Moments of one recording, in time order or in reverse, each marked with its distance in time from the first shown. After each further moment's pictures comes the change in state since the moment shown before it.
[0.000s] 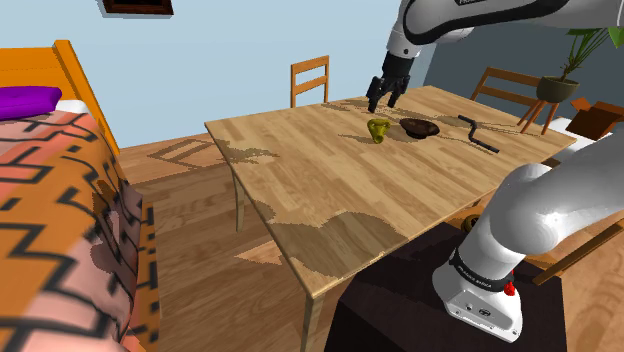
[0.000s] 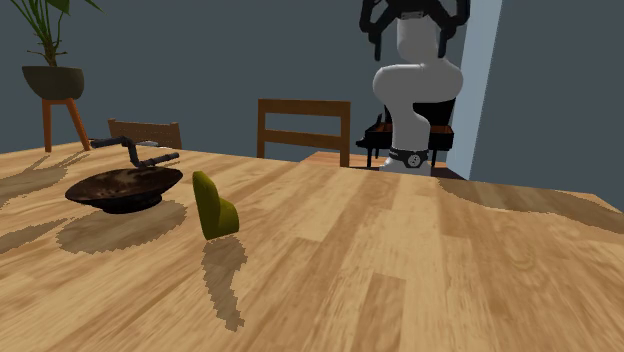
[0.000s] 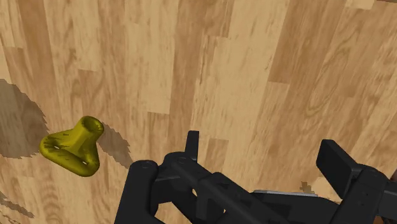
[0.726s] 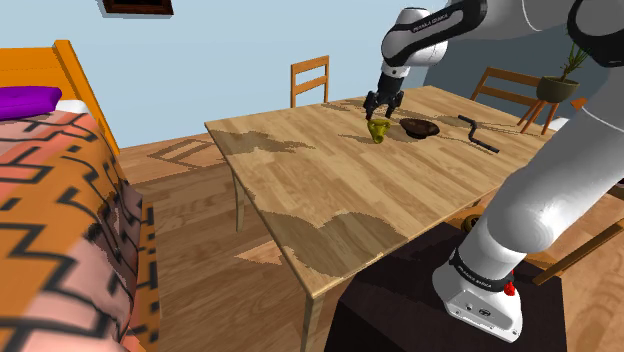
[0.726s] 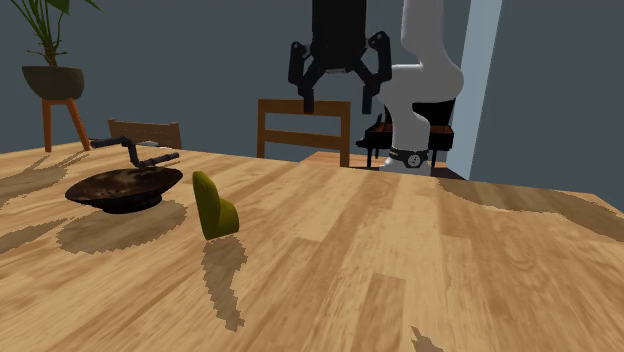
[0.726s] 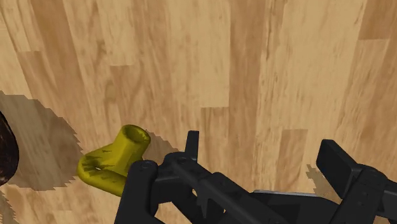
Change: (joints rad) arm -0.051 0.347 -0.155 0.129 0.085 0.181 -0.084
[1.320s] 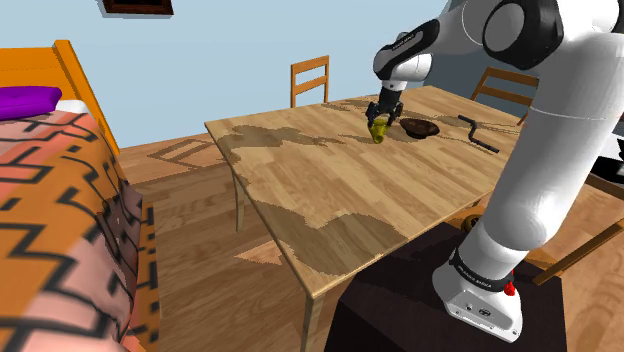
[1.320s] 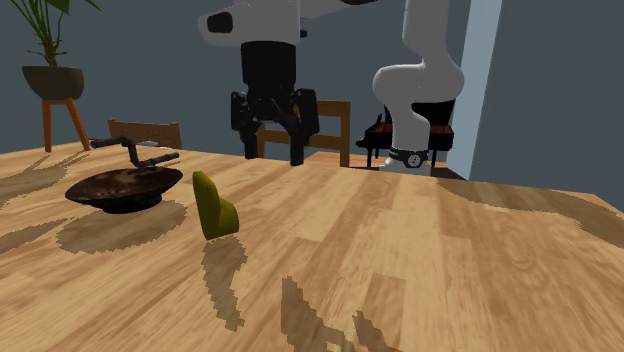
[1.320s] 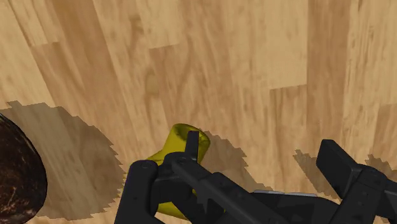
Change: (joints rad) arm -0.082 0.325 -0.072 0.185 0.181 0.073 -0.114
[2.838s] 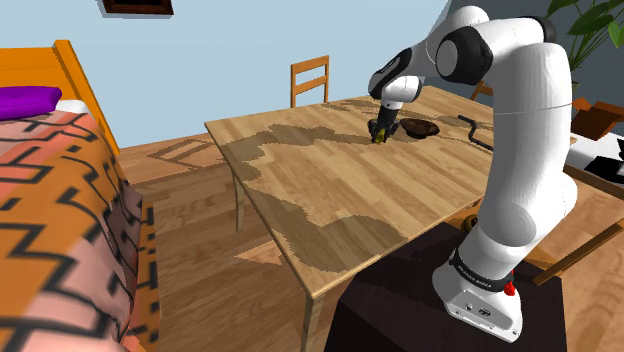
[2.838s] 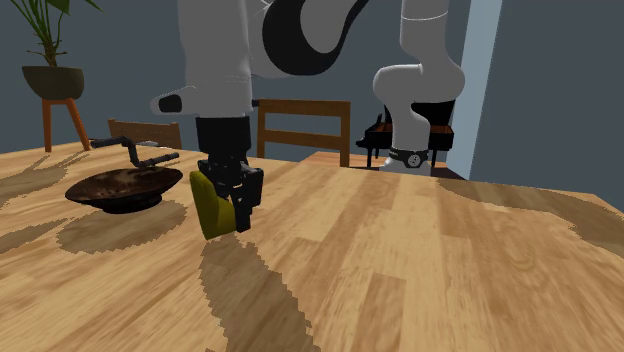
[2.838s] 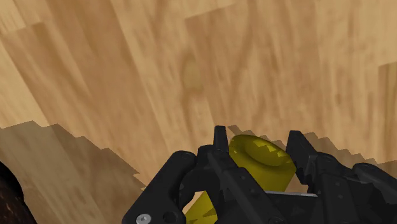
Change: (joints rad) arm -0.122 0.304 0.029 0.164 0.175 0.077 -0.080
